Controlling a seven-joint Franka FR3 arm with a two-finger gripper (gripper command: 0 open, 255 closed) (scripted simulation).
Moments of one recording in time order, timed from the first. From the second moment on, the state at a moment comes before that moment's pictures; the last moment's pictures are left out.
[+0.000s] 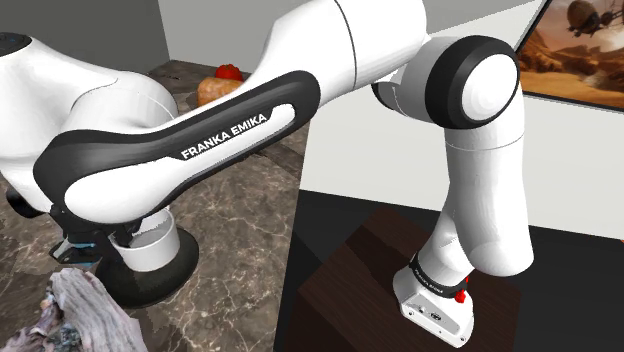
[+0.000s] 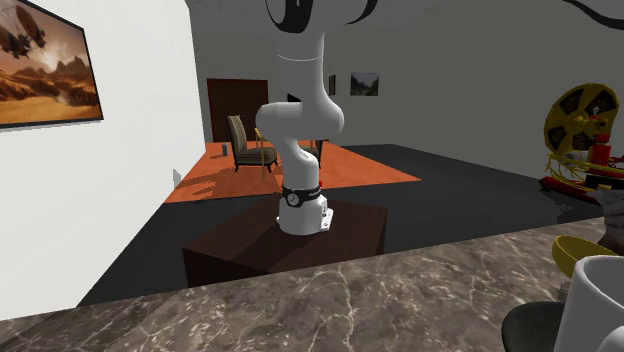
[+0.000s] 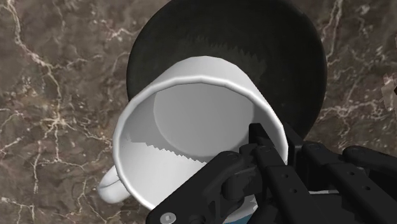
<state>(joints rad) 0.45 0.53 0.54 -1.50 -0.38 1.96 0.82</state>
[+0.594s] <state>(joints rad) 0.45 0.51 0.55 -1.48 -0.37 1.93 0.81</state>
